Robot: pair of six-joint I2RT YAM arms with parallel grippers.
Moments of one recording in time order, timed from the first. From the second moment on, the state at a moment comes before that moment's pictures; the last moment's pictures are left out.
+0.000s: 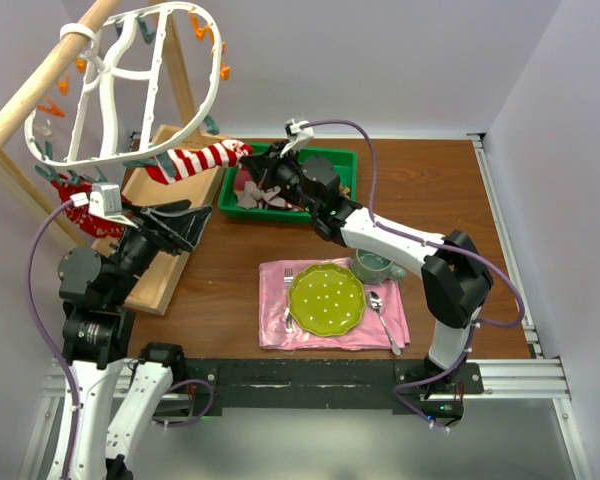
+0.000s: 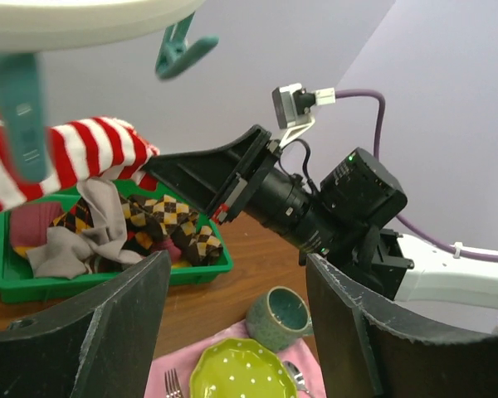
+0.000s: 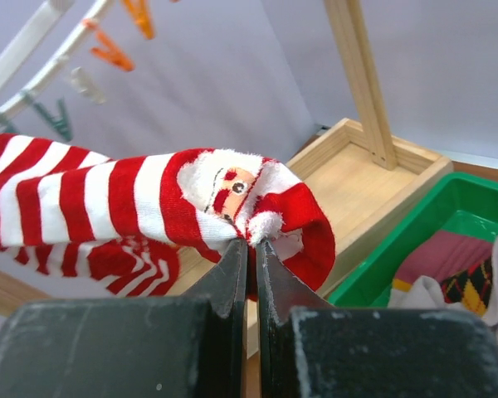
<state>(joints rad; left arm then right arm) -0.11 0.52 0.92 -0.22 0.38 -0.61 0.81 1.82 1.41 0.56 0.03 0.48</state>
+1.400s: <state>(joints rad) -0.11 0.45 0.74 -0.21 0.04 -0.67 0.78 1.65 1.13 0.55 0.07 0.51</state>
